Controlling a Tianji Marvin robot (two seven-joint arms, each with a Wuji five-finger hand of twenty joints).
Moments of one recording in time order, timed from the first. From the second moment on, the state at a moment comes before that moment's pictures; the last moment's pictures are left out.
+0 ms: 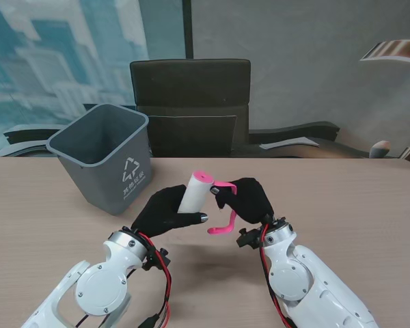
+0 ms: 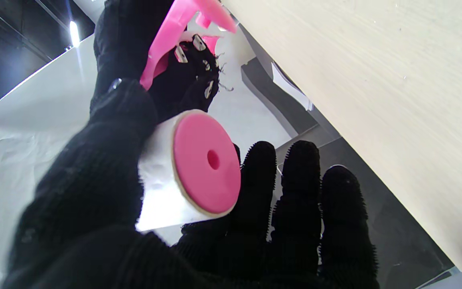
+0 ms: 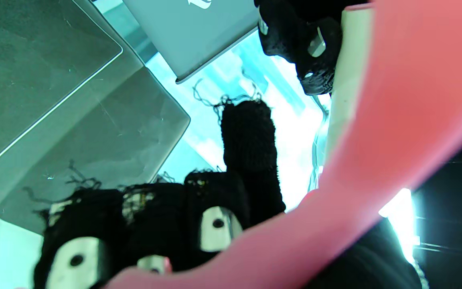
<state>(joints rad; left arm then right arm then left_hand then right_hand) 1.73 -1.16 -1.13 -1.96 0.24 0.06 0.10 -1.50 -1.21 1.07 -1.49 -0.60 -0.54 -0.55 0.78 -0.62 0.39 -0.01 0.66 0.32 1.09 0.43 0.78 0.25 0.58 0.54 0.60 0.30 0.73 0.63 0.24 0.31 1.16 0.71 0.54 0.11 -0.01 -0.07 1.23 0.06 0.88 0.80 1.40 0.10 1.46 0.89 1.33 0.15 1.66 1.13 1.14 0.26 1.85 0.79</state>
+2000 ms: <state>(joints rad) 1.66 -1.16 -1.03 -1.95 0.03 0.18 0.02 -1.51 -1.22 1.04 -1.52 -0.68 -0.50 -0.66 0.82 -0.59 0.39 0.01 0.65 0.29 1.09 0.42 0.77 0.25 0.60 0.54 0.60 0.30 0.73 0.63 0.24 0.31 1.16 0.71 0.47 0.18 -0.05 -0.07 1.23 0.06 0.91 0.74 1.40 0.10 1.47 0.91 1.33 0.15 1.67 1.16 1.14 0.26 1.85 0.83</state>
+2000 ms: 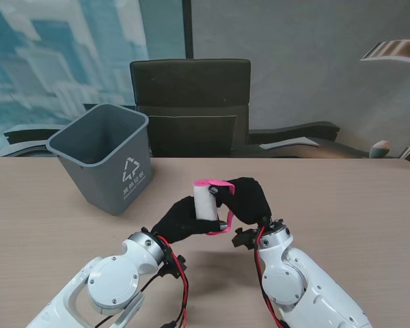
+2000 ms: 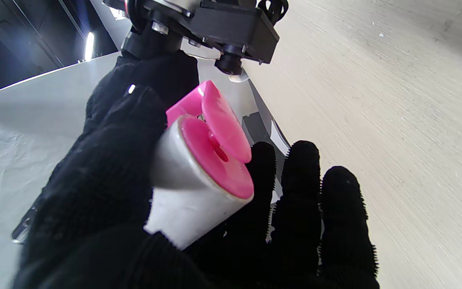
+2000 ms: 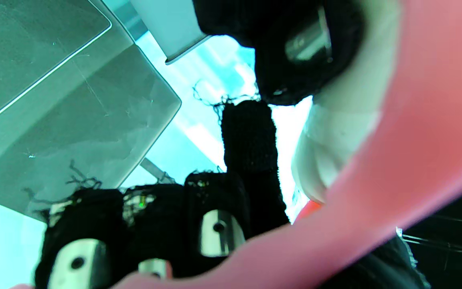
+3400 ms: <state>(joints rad) 1.64 -1.15 -1.02 -1.89 0.08 0.12 0.00 -1.51 -1.22 1.03 -1.52 -0.64 -0.48 -0.62 0.81 -0.58 0.39 0.01 0.62 0.26 1.12 0.41 0.77 0.25 0.60 0.54 0.60 0.30 0.73 0.63 0.24 0.31 1.16 0.71 0.48 0.11 0.03 -0.05 1.23 0.06 0.89 0.75 1.40 0.10 1.47 0.91 1.33 0.15 1.67 1.16 1.14 0.26 1.85 0.85</state>
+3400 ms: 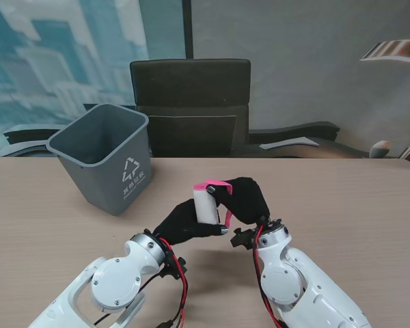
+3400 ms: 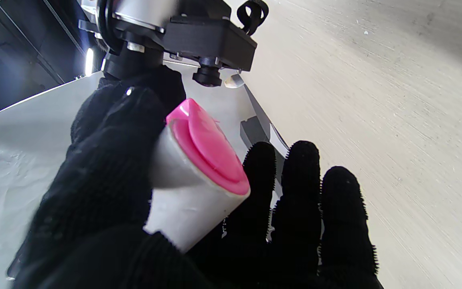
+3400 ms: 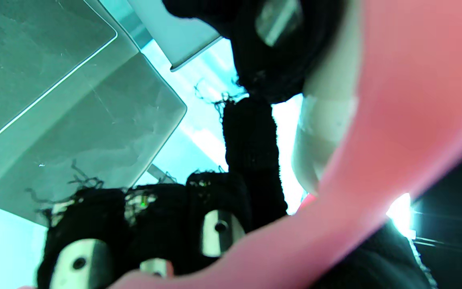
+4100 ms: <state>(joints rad) 1.65 -1.15 -1.02 -1.89 0.09 0.11 0.01 -1.51 -1.22 1.03 -1.53 -0.63 -0.47 -0.63 0.82 -0.59 0.39 0.01 0.62 0.23 1.12 0.41 0.77 0.25 0.60 0.54 0.60 0.30 0.73 0.63 0.24 0.31 1.16 0.71 0.19 -0.27 0.51 -0.05 1.23 0.06 0.87 0.75 1.40 0.10 1.48 0.91 1.33 0.15 1.67 1.17 1.14 0.26 1.85 0.85</state>
